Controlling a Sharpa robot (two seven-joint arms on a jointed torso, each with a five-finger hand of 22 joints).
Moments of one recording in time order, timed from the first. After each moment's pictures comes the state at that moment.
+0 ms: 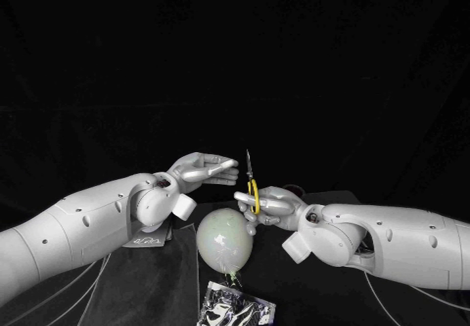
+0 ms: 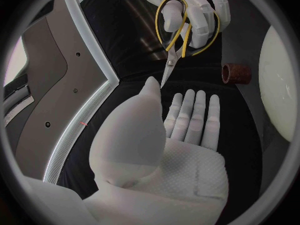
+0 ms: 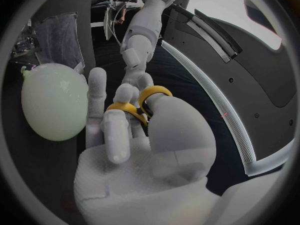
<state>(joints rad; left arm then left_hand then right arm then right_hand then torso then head) 1.31 -0.47 -0.05 1.10 -0.15 0.12 0.22 1.49 -0.09 -0.02 0.29 0.05 0.77 0.19 0.21 0.29 0.96 0.21 0.06 0.06 0.84 0.18 0.07 0.36 0.13 0.68 0.29 0.14 0.07 1.26 -0.89 -0.18 1.68 -0.09 -0.18 0.24 1.14 0.05 0.35 0.21 0.05 0.94 0.07 0.61 1.12 1.25 0.09 0.60 1.19 1.46 -0.09 1.47 1.31 0.18 1.17 0.03 0.56 0.84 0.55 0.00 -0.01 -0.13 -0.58</state>
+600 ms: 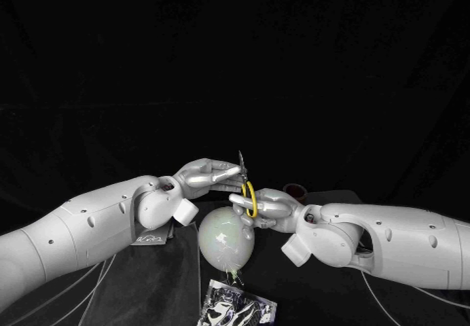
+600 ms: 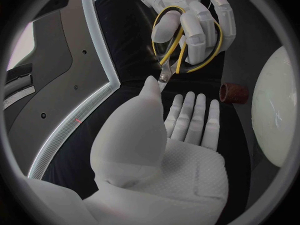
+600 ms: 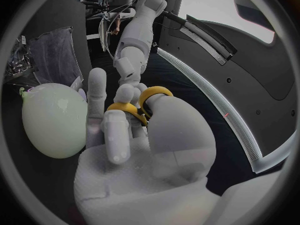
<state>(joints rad) 1.29 -0.47 -0.06 1.09 -0.12 0.27 0.20 1.51 -0.07 -0.07 0.28 0.05 0.74 0.19 0.20 0.29 0.90 0.19 0.06 0.06 0.77 0.19 0.07 0.33 0.12 0.59 0.29 0.12 0.06 1.26 -0.88 -0.18 1.68 -0.08 -0.10 0.23 1.16 0.05 0.33 0.25 0.05 0.93 0.05 0.63 1.19 1.26 0.08 0.61 1.20 1.47 -0.09 1.48 1.31 0.17 1.17 0.03 0.58 0.87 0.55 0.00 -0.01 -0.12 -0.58</state>
